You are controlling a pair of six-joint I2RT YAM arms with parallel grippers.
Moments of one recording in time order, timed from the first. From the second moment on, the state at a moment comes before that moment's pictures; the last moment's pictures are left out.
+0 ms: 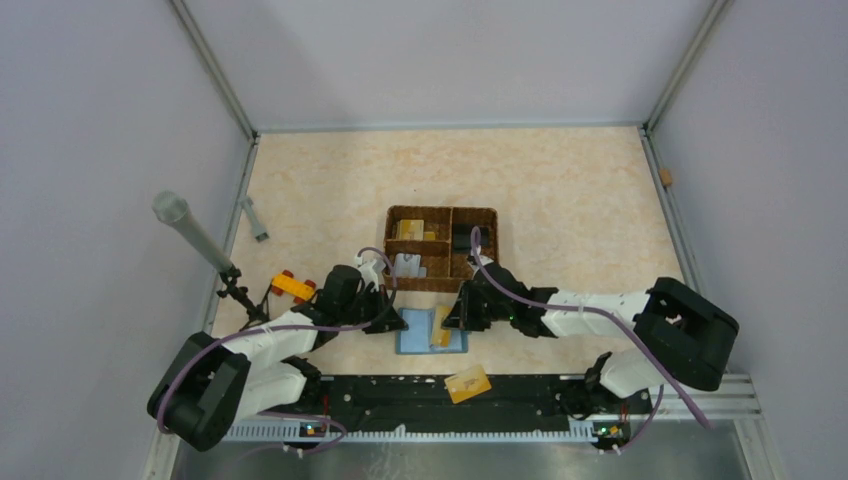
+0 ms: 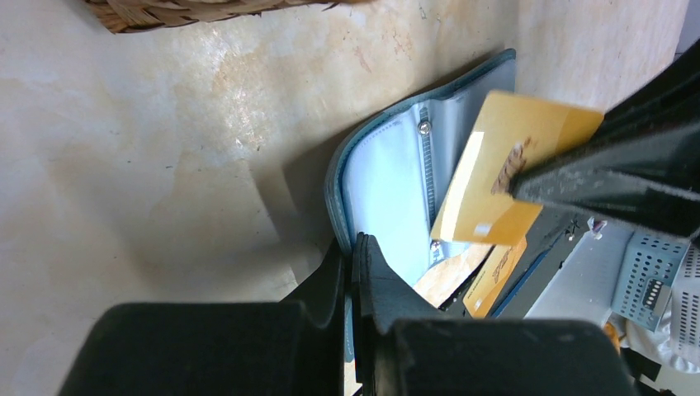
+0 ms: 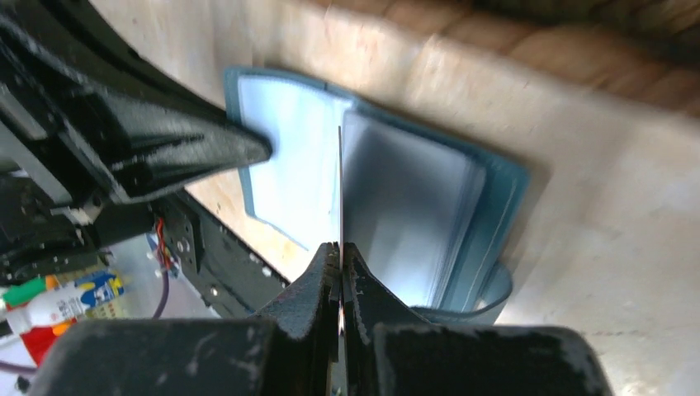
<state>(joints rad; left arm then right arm) -0.51 1.12 0.24 0.09 0.48 -0.65 0.99 1.40 0.53 0.13 -0.14 0.99</state>
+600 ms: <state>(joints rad) -0.51 1.12 0.24 0.09 0.47 -0.65 0.75 1.58 0.68 0.22 -0.19 0.79</state>
